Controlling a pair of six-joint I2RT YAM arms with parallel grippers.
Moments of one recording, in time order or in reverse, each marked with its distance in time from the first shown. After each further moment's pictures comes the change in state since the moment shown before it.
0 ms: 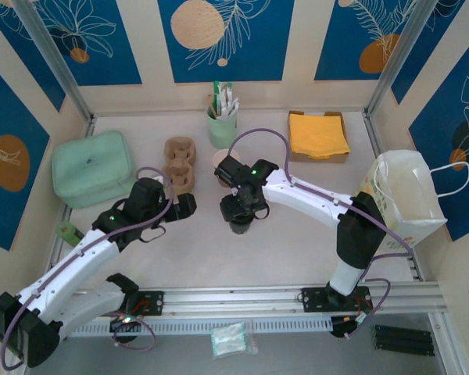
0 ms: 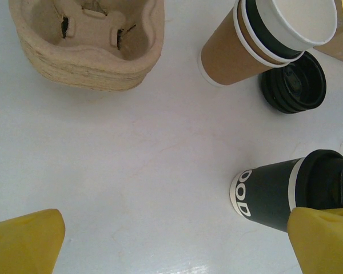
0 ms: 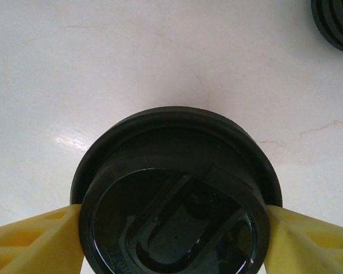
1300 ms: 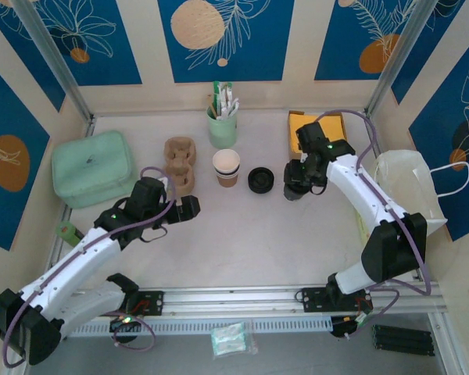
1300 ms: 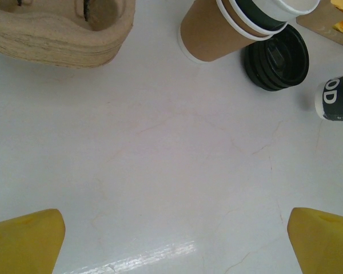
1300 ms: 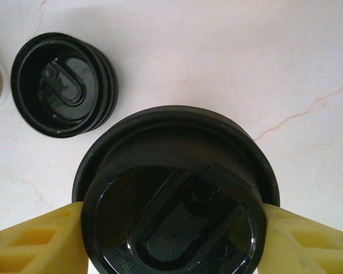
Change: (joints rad) left arm 0.004 0.022 0.002 0.003 0.107 0.004; right arm -0.591 -0.227 -0.132 0.042 -0.008 -0.111
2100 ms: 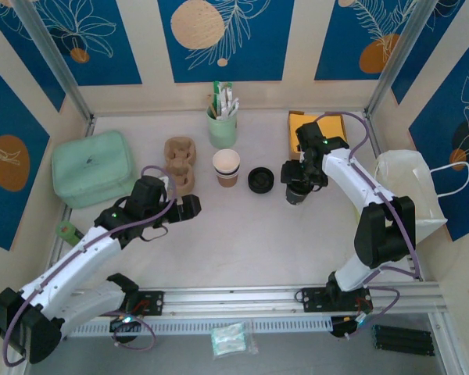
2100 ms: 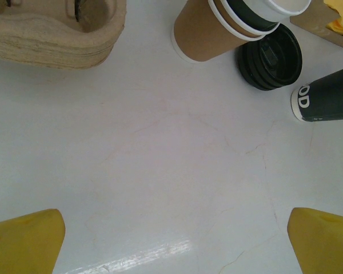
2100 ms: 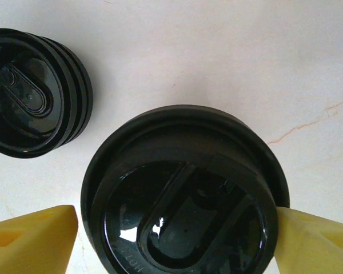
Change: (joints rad) left arm 0.000 0.011 0.013 0.001 0.013 0.000; right arm -0.036 0.111 0.005 0.034 -0.024 -0.040
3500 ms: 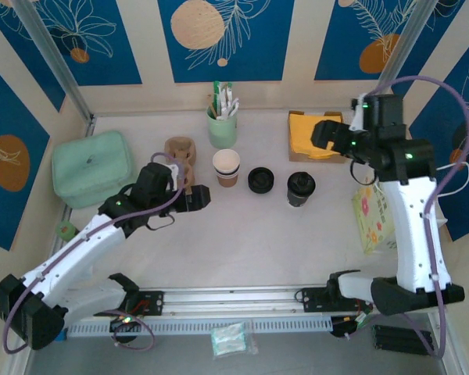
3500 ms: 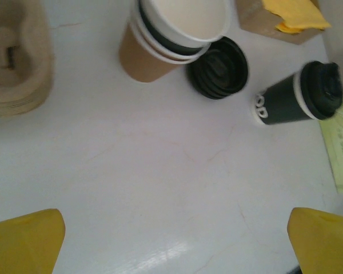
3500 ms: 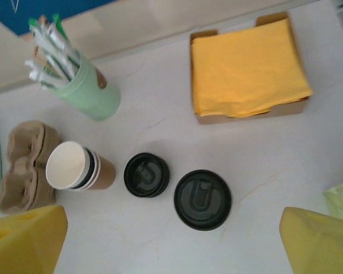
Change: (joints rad) left arm -0.082 0.108 0.173 0.000 0.026 0.060; right arm -0.148 -0.358 0.491 -0.279 -0.053 0.028
